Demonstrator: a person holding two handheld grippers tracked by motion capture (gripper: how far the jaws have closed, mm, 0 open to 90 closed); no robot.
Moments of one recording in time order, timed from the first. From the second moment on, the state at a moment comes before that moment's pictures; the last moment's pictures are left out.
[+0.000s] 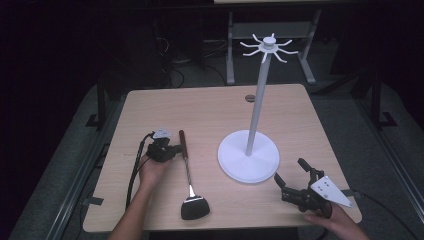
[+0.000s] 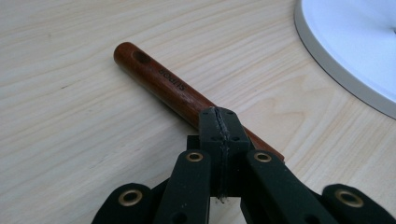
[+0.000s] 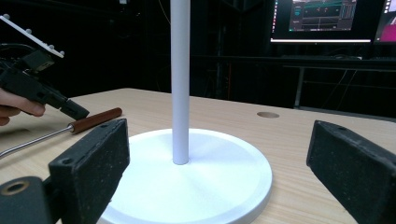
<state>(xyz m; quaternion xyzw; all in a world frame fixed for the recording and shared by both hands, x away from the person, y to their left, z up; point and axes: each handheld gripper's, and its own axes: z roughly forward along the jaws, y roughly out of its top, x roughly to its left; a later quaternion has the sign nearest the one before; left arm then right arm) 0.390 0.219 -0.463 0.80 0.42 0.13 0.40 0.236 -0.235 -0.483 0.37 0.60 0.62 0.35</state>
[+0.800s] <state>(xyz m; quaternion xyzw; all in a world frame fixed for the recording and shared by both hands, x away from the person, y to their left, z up) 0.385 0.187 -0.466 0.83 0.38 0.11 0.40 0.236 -0.235 -0.483 0.37 0.60 0.62 0.35</state>
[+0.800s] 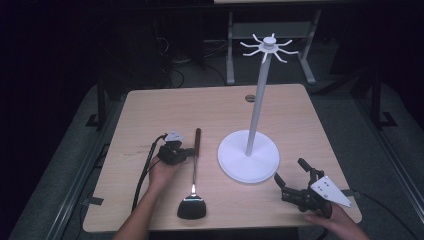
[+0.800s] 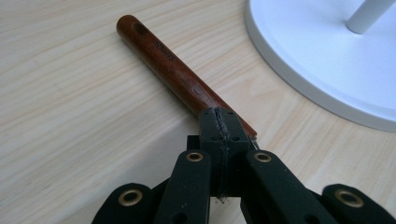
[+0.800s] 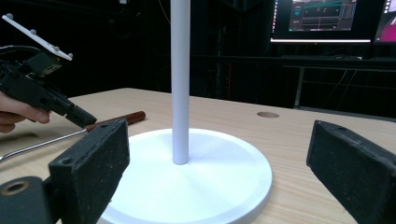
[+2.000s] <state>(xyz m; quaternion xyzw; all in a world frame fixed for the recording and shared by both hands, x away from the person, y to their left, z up) 0.342 0.158 -0.448 0.85 0.33 0.05 0.41 0.236 -0.235 -0.483 0.37 0.60 0.62 0.35</state>
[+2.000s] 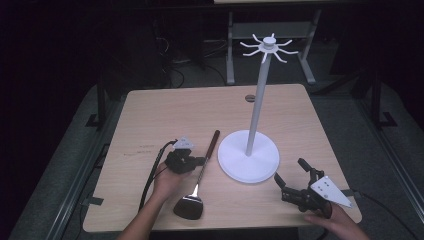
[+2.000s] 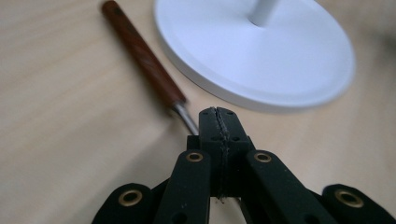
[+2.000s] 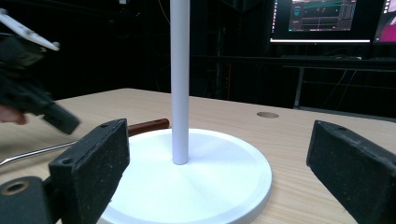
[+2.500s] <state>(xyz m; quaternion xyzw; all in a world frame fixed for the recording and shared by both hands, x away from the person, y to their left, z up) 0.312 0.151 -0.459 0.87 0.33 0.02 0.37 0.235 -0.235 -0.483 0.37 0.60 0.62 0.35</state>
